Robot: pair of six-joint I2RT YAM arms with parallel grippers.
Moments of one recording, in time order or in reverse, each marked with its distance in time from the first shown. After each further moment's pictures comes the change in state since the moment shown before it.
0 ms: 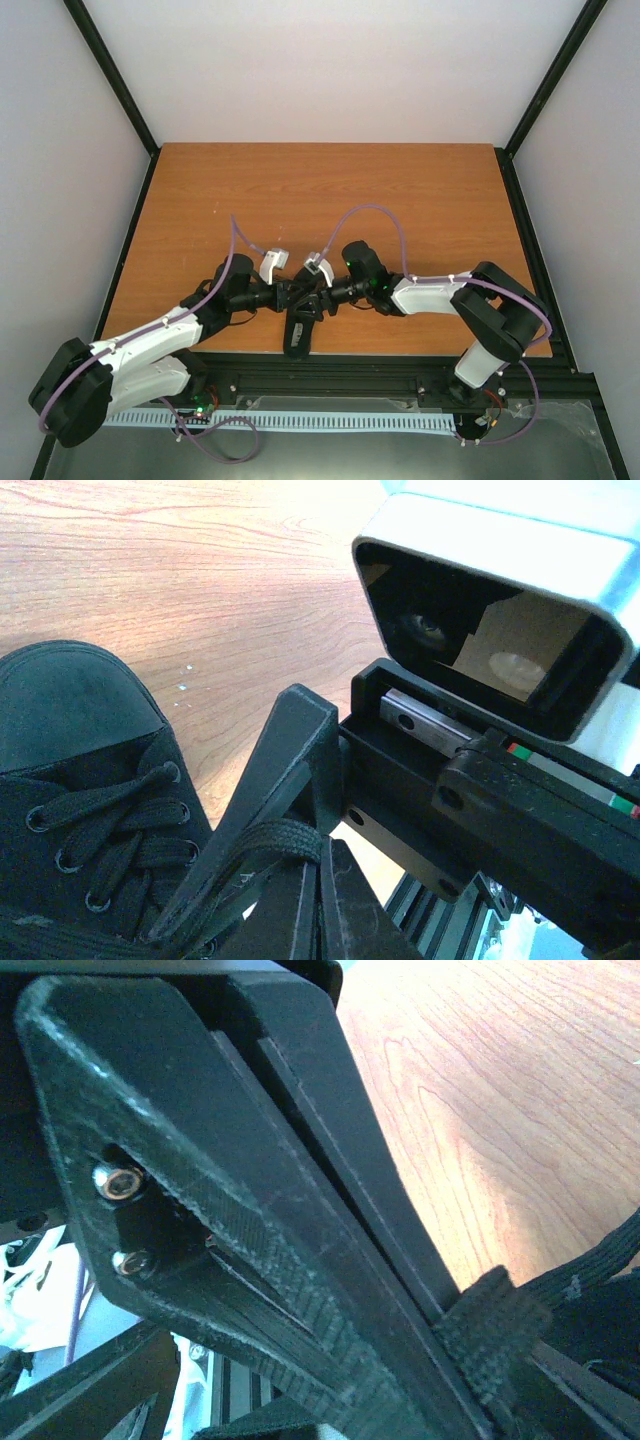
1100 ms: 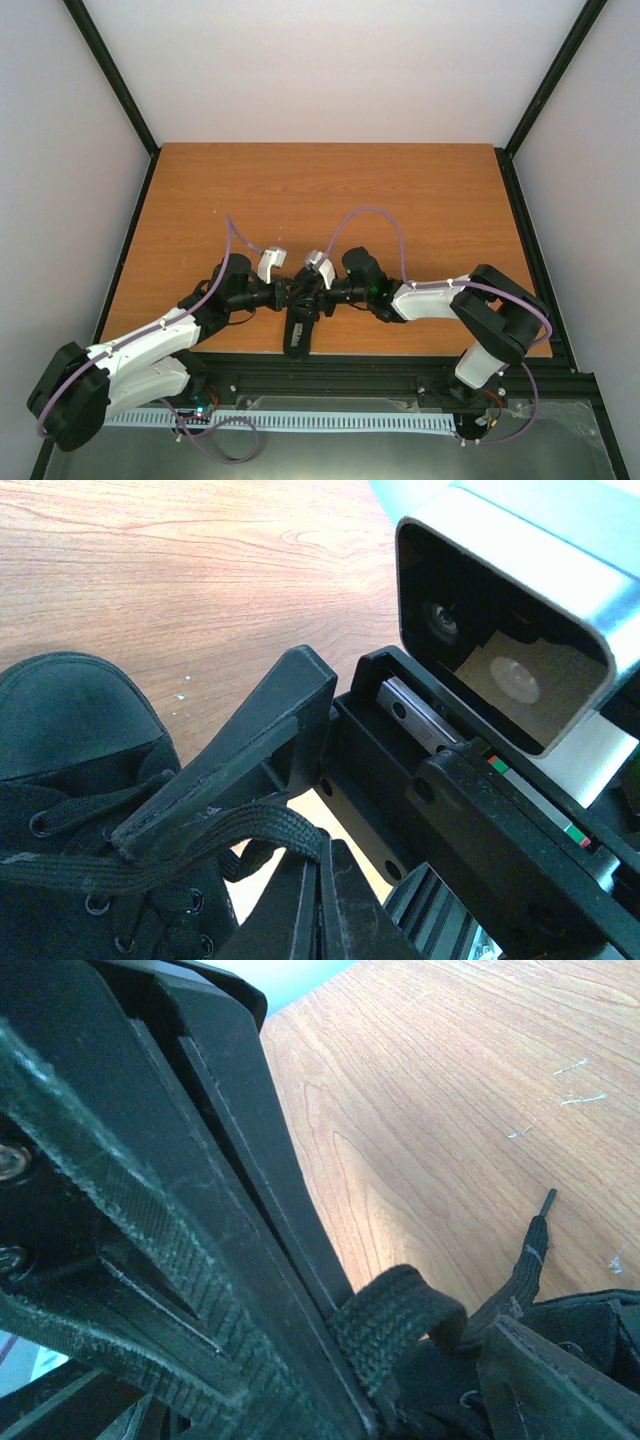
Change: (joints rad) left arm 0.004 -0.026 0.000 -0.005 -0.003 -0.016; right arm 0.040 -0.007 -0.042 0.094 0.235 -0.130
